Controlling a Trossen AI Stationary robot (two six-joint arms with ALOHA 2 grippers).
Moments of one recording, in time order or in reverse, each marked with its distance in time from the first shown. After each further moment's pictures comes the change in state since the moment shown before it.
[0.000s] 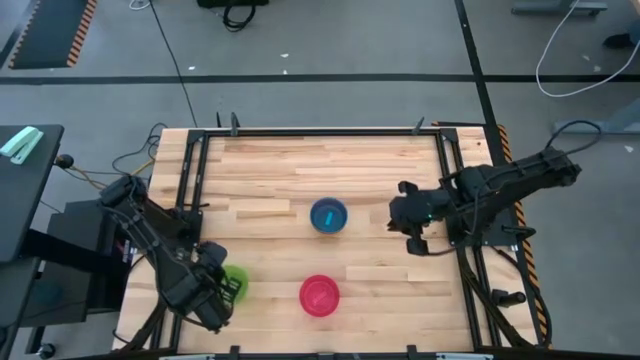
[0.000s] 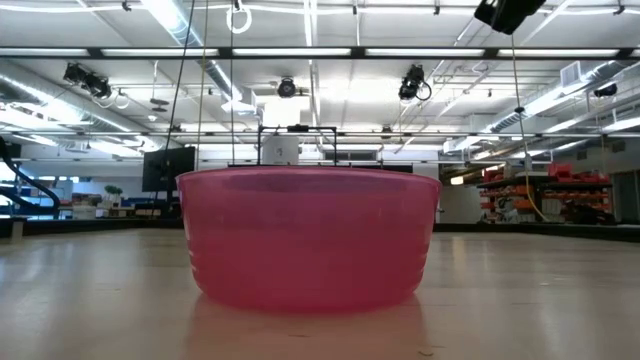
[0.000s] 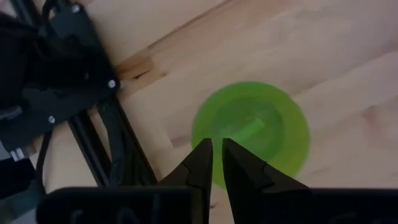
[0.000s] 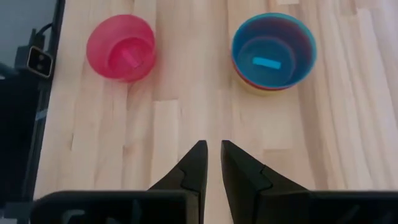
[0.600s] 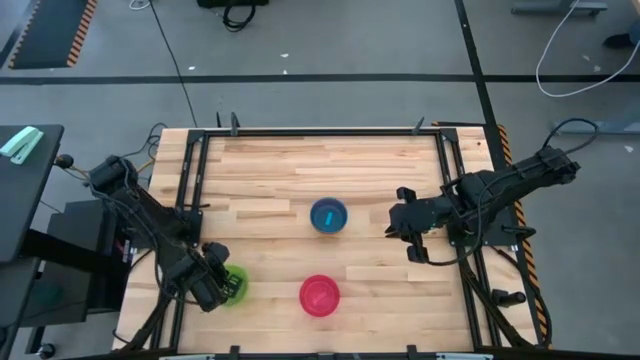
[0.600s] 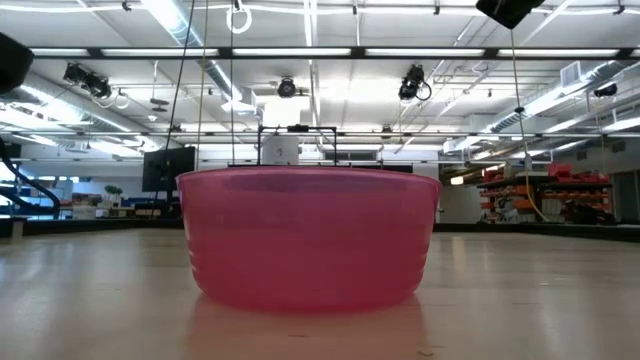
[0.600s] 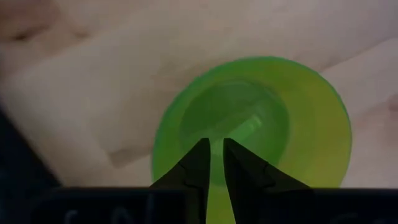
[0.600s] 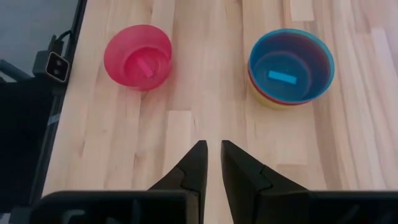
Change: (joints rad) left arm -0.007 -0.238 -0.585 0.698 0.029 -0.023; right arm 0.071 -0.002 -0.029 0.075 0.035 0.018
